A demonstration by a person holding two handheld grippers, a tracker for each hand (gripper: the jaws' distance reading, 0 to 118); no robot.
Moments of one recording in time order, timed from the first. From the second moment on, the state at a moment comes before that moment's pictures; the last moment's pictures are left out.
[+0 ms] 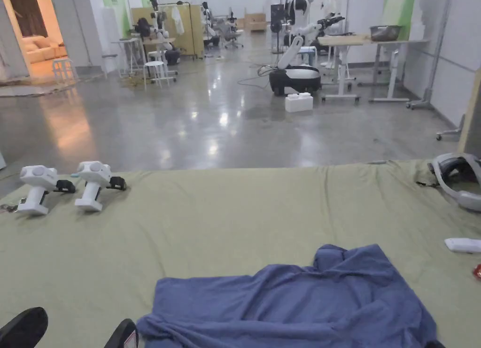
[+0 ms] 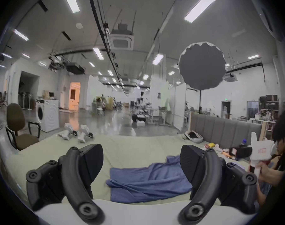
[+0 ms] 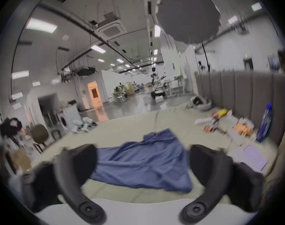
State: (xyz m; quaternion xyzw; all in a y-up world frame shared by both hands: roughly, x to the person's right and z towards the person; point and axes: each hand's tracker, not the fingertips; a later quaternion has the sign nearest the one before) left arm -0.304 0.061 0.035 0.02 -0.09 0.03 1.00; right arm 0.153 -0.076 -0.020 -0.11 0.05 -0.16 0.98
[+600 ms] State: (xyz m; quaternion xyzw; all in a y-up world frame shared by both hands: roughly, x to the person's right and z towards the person) left arm -0.357 0.036 0.036 0.07 -0.26 0.37 0.89; right arm 0.094 -0.076 0.006 -0.10 0.25 -0.33 0.91
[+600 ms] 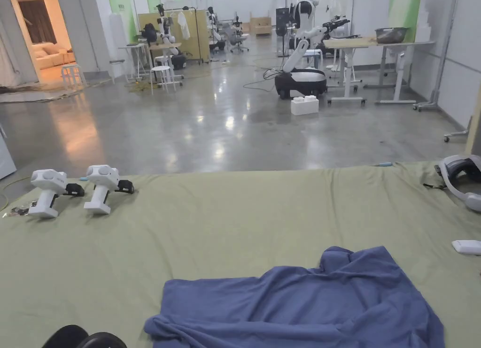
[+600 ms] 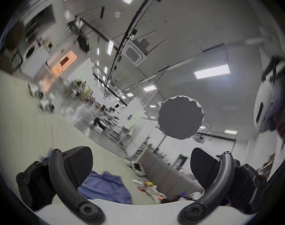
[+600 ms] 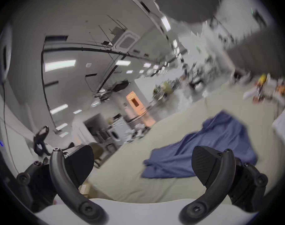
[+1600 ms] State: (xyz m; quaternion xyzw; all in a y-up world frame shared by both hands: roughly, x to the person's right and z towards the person) left arm -0.282 0.070 0.079 0.04 -0.12 0.04 0.99; right arm 0.087 -0.040 0.023 -0.09 0.03 -0.06 0.99
